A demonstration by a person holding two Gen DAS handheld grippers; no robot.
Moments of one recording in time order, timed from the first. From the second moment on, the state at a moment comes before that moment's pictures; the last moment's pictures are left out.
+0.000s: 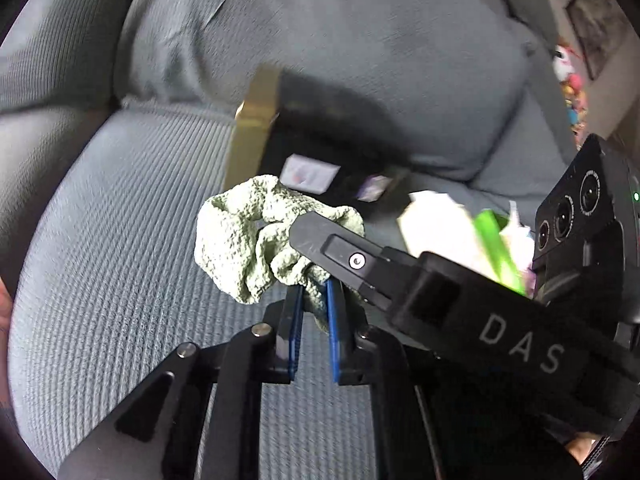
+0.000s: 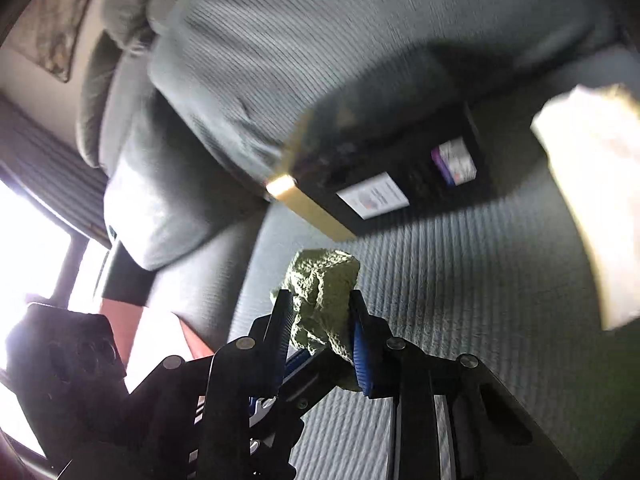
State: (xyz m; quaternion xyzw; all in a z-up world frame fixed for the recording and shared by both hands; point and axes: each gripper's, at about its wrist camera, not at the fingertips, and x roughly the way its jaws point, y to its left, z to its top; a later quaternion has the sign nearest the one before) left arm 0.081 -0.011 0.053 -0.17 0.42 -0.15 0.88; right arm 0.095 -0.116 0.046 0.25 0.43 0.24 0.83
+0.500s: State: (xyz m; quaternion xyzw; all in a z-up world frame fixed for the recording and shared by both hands) left arm 0.020 -0.058 0.130 -0.10 0.31 -0.23 0.92; right arm 0.019 -0.162 0.137 0.19 0.31 0.22 0.90
